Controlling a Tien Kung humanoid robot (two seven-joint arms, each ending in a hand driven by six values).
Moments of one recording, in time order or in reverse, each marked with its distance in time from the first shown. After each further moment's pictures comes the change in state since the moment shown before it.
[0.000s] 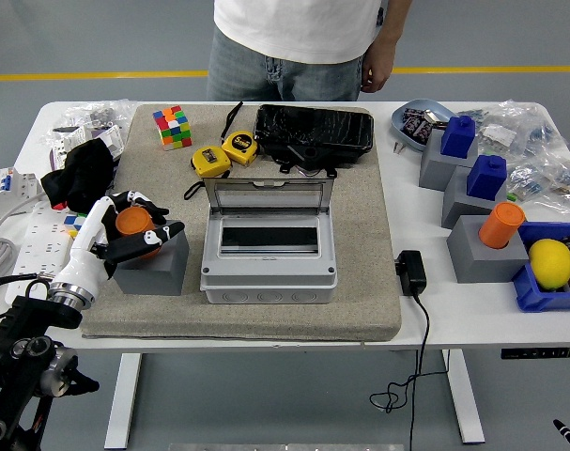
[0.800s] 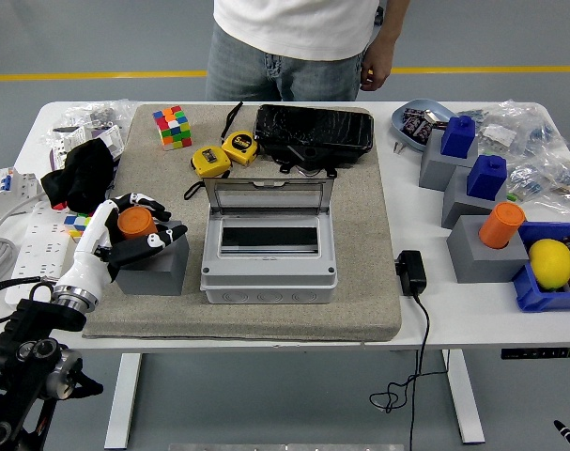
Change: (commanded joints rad) left arm 0.003 0.000 0.019 0.009 -0.001 0.026 -0.004; right arm -0.003 0.000 0.003 -0.001 -0.003 0.002 0.001
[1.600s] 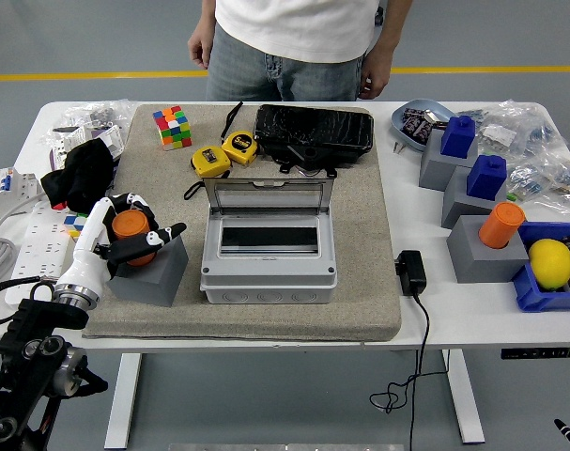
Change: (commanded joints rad) left arm -0.017 0.002 0.024 0.016 -0.002 0.076 -0.021; right arm 0.003 0.000 0.011 -0.002 -0.004 0.001 0.000
